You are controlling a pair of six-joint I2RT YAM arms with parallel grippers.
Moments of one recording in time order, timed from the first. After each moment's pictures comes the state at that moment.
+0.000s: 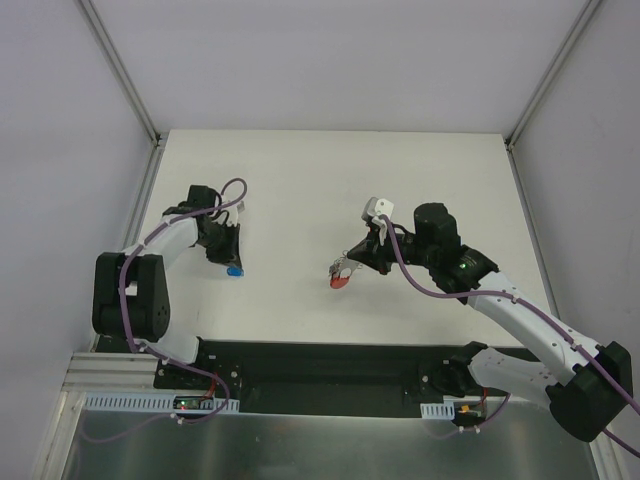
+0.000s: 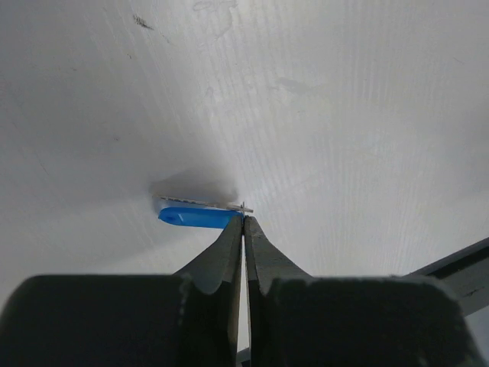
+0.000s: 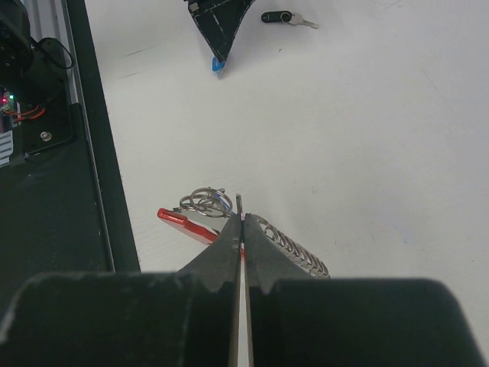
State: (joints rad) left arm -0.05 1.55 0.92 -0.67 0.39 0.04; right arm 0.66 1.04 0.82 -0.18 -0.58 -0.18
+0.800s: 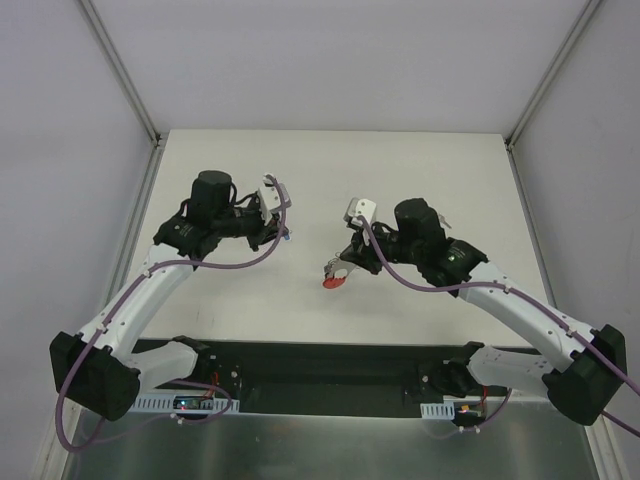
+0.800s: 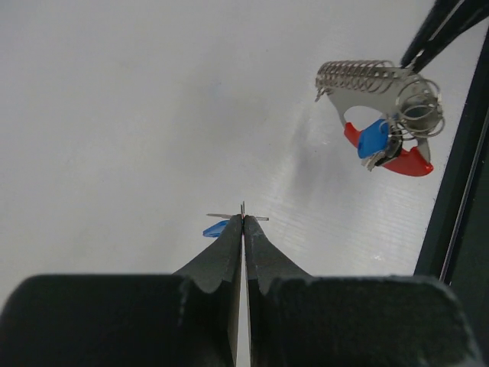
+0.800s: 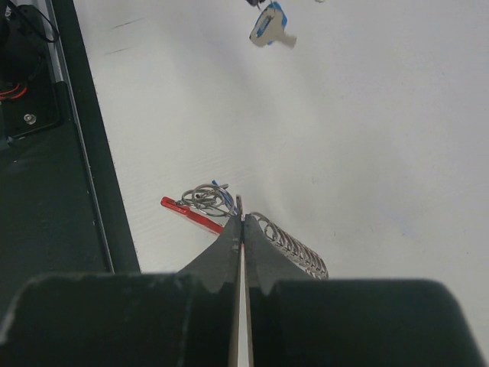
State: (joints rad) left arm -0.37 1.13 1.01 -0.48 0.67 0.42; right arm 0.74 1.11 0.92 -0.31 -0.46 -0.21
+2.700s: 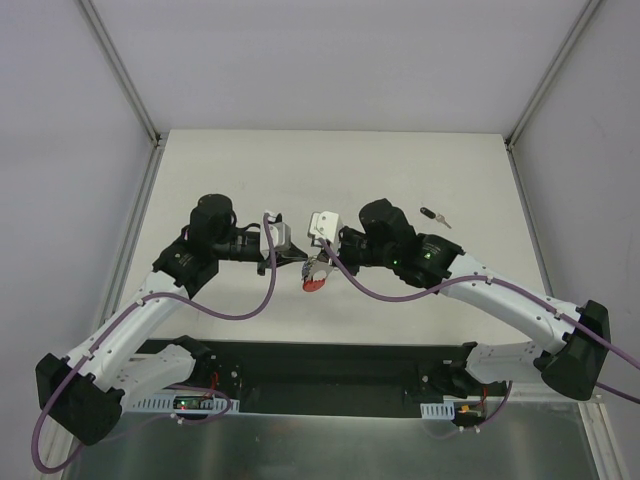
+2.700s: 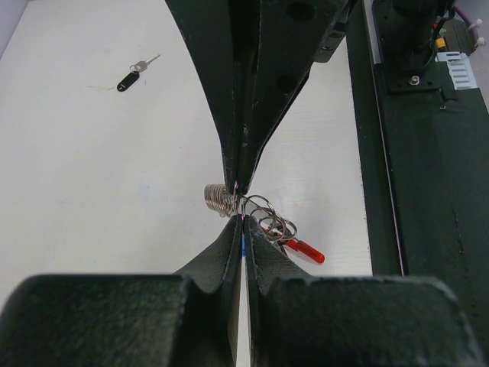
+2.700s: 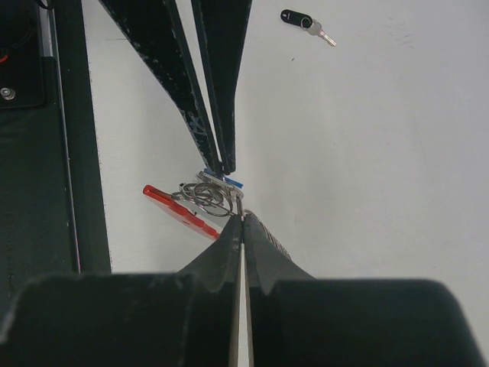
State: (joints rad) left arm -0.51 0.96 0.84 -0.27 0.95 0.48; right arm 0.96 1.25 1.11 -0.38 -0.29 -0.40
